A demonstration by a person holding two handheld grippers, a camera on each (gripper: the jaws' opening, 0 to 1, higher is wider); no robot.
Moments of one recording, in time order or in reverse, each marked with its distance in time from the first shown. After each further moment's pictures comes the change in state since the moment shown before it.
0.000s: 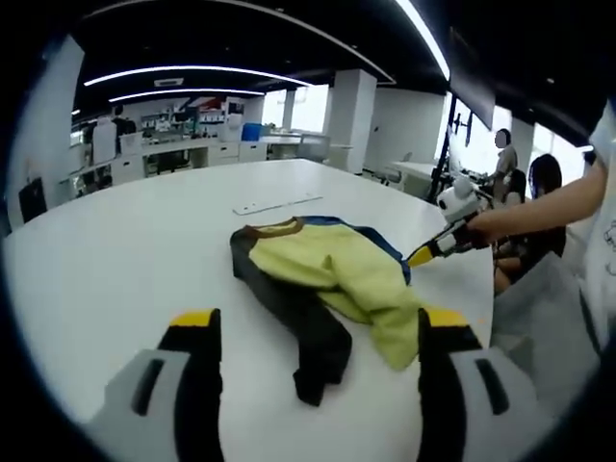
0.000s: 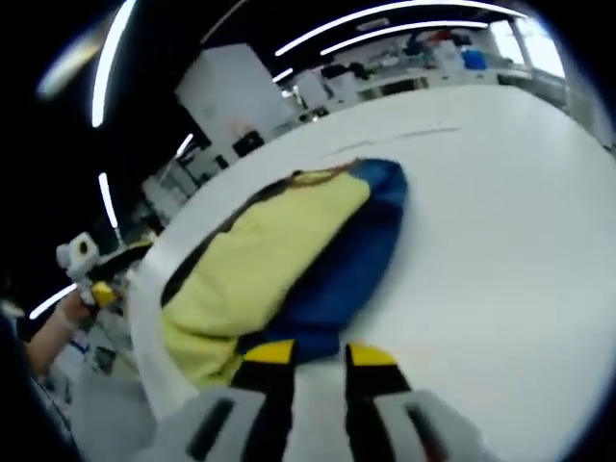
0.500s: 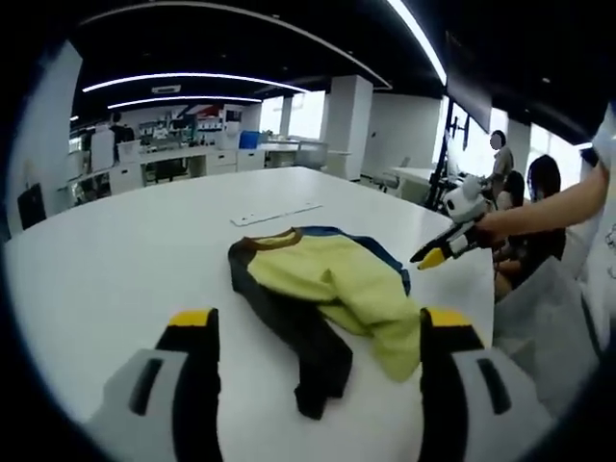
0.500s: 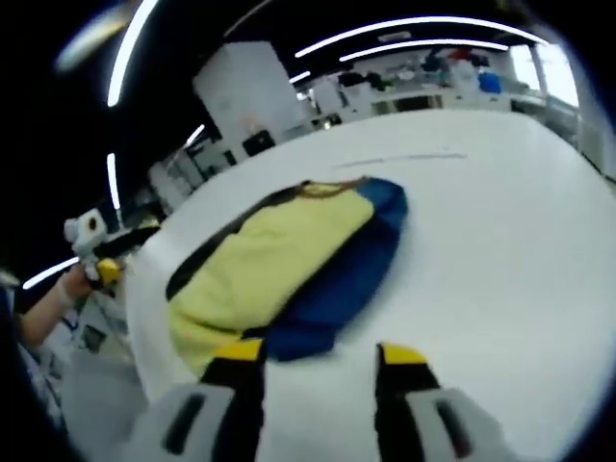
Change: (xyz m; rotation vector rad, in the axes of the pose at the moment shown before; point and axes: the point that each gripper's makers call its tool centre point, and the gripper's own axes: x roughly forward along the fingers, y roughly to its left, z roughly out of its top) left arm 0.005 -0.004 0.013 0.009 -0.036 -0.007; right arm -0.021 0.003 0.010 -0.105 -0.018 -0.003
